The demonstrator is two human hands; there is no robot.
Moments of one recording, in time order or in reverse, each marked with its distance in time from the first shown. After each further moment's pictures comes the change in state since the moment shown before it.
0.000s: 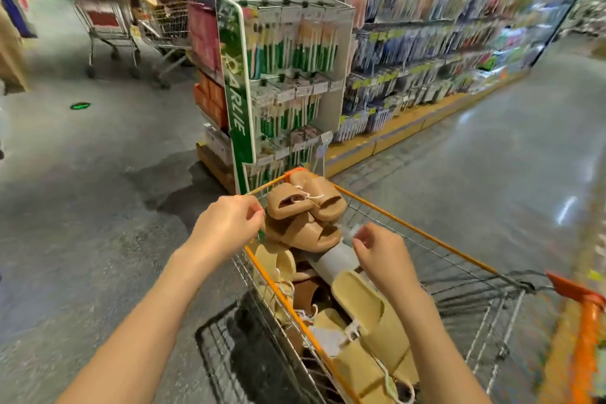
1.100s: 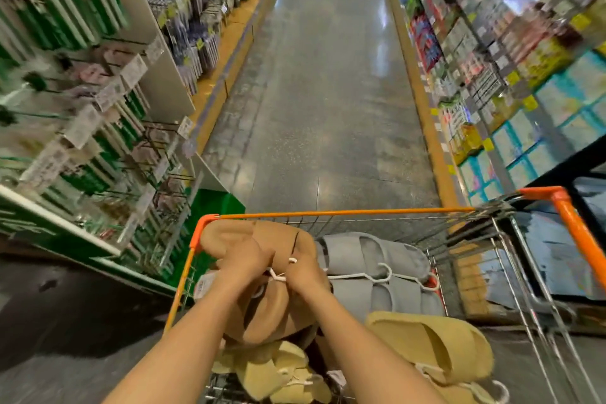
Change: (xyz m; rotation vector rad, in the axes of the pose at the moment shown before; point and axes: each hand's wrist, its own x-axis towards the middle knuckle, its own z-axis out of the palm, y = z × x) left_hand 0.349 0.023 0.229 0.219 -0.842 0.174; right_hand 0.266 -0.005 0.168 0.608 0.026 1.069
